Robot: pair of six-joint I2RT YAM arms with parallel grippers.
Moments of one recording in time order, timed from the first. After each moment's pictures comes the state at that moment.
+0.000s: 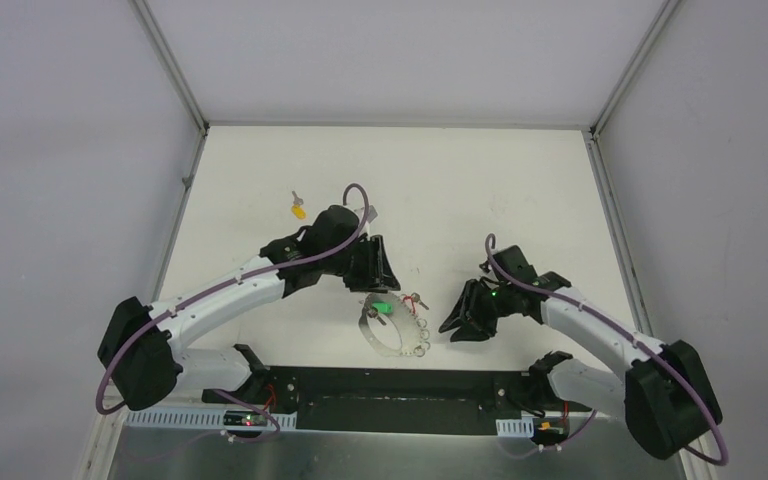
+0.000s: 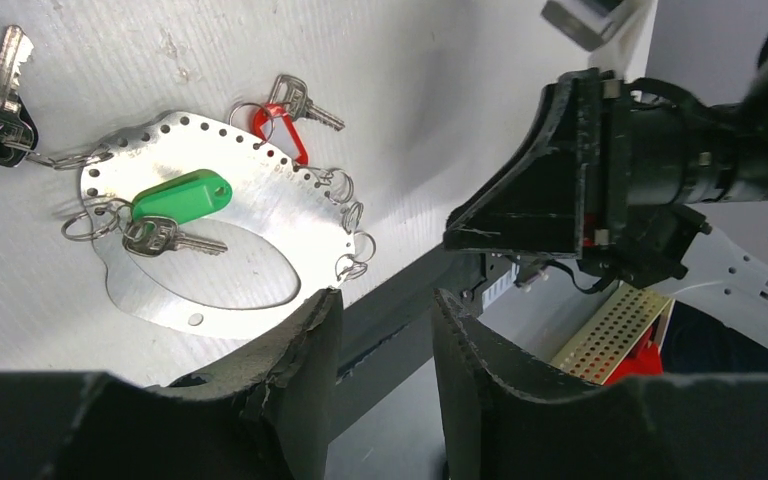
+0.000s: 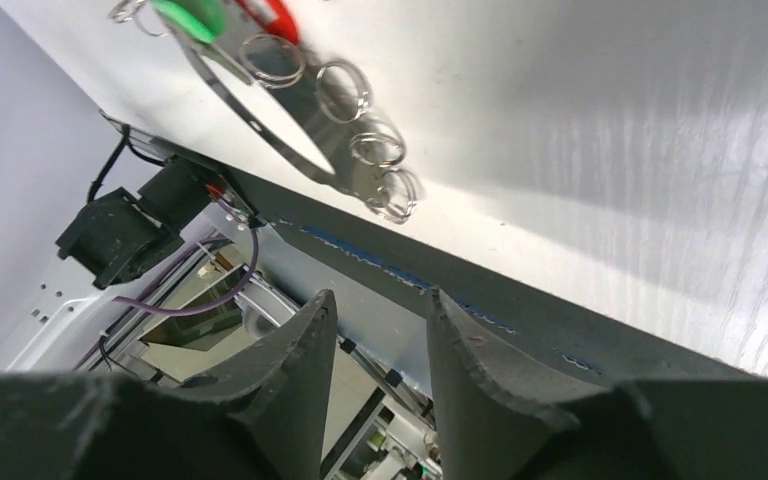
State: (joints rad) left arm -0.80 1.22 0.88 -0.39 0.32 -0.92; right arm 0.51 1.12 0.50 -0.59 -0.60 0.97
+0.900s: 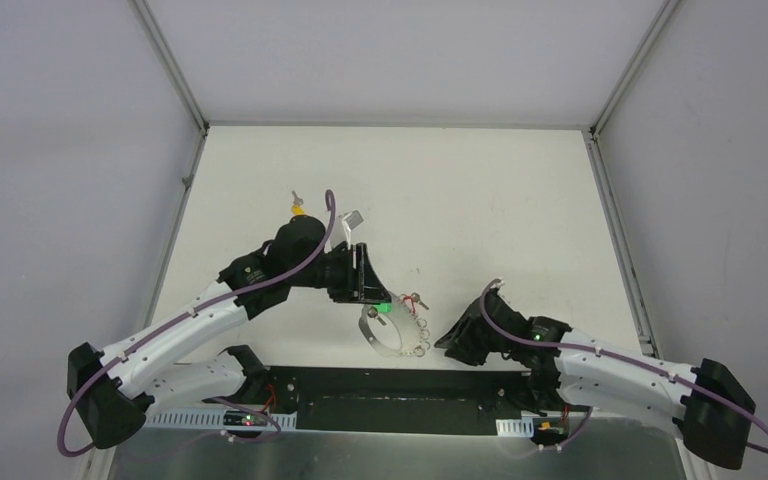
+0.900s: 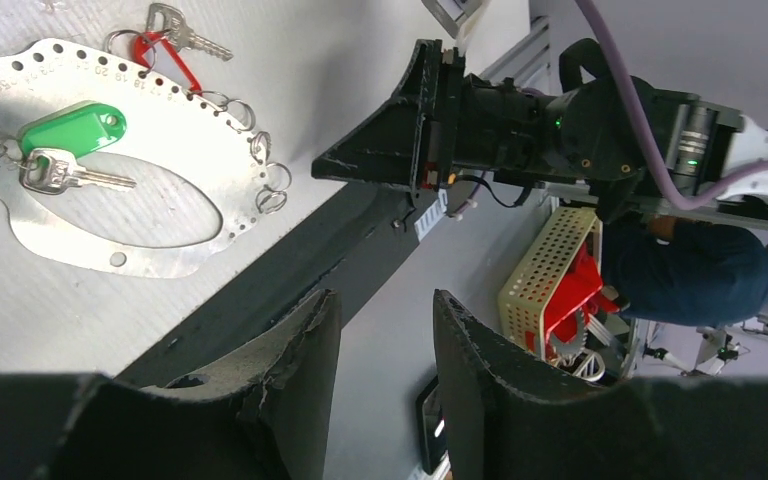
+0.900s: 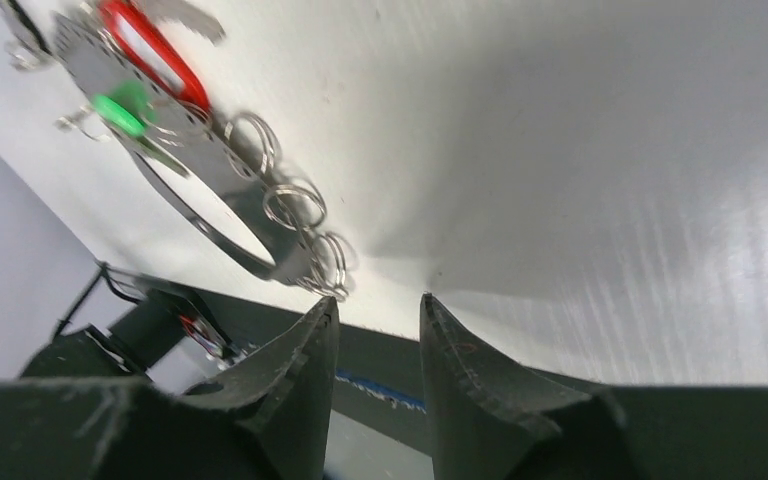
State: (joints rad) left arm -0.80 0.98 0.82 -0.43 0.48 -0.93; right arm 1.01 0.83 0.30 -0.45 -0.04 1.53
